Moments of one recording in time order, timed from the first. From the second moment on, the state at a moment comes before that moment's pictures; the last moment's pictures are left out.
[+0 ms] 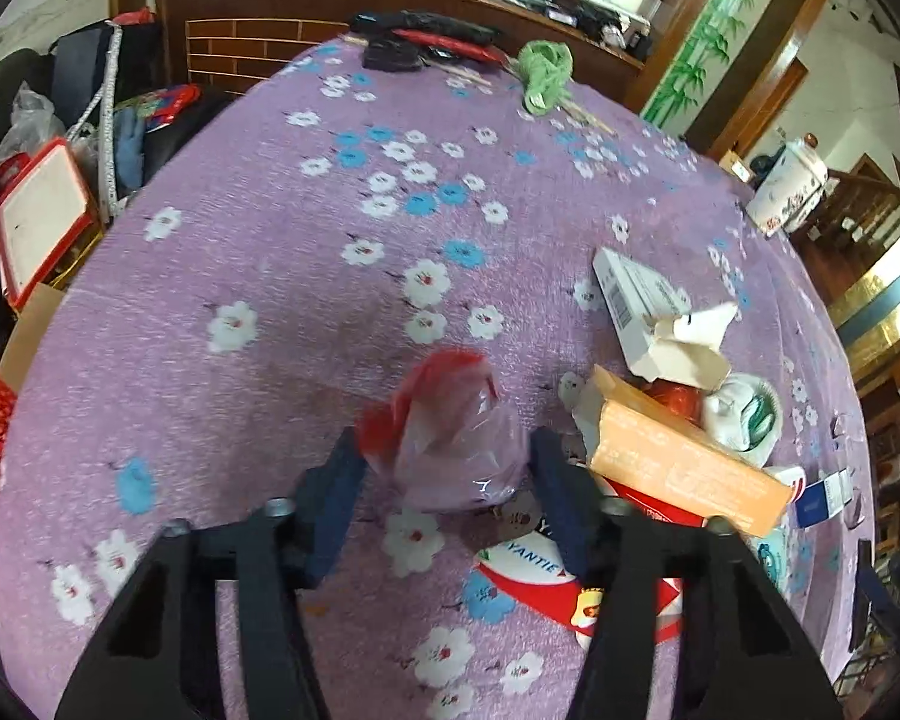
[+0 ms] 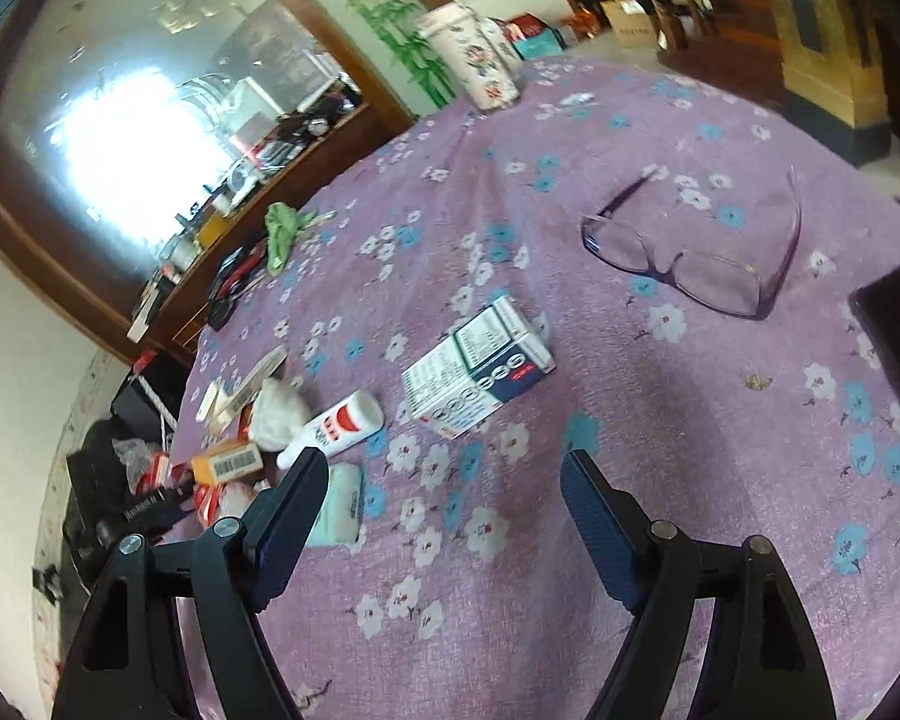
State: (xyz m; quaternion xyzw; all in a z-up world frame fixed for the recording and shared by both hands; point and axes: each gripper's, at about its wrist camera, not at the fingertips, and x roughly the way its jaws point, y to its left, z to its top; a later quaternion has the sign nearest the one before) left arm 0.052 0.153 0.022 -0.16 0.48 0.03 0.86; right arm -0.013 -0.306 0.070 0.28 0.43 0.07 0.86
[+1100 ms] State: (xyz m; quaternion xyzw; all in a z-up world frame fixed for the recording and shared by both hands) left arm -0.056 0.119 0.048 -0.05 0.37 0.01 0.93; right arm 0.027 -0.246 0.067 0.15 0.47 0.03 0.87
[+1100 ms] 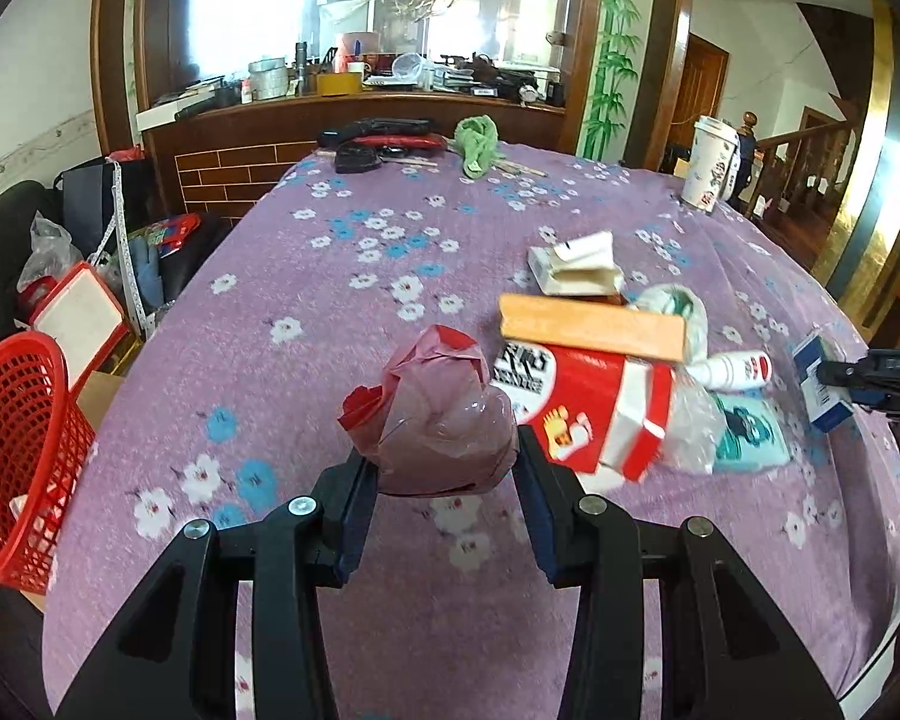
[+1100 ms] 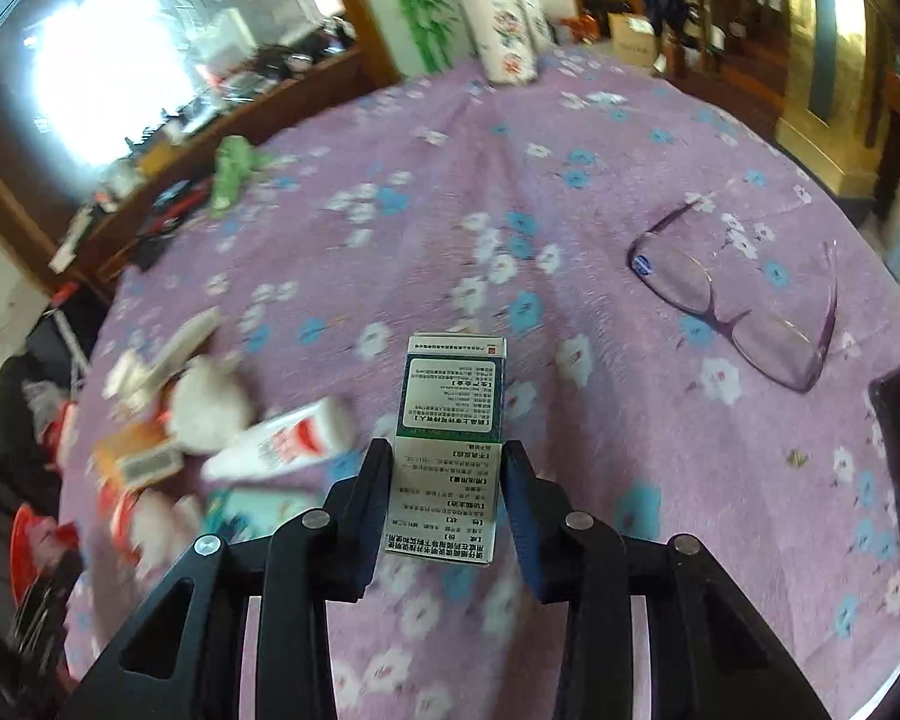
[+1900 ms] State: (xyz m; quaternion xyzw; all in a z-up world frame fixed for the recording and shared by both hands) left arm -0.099 0.076 0.053 0.00 0.35 0.01 0.94; right arm -0.067 -0.161 0.081 0.10 0.40 0.17 0.89
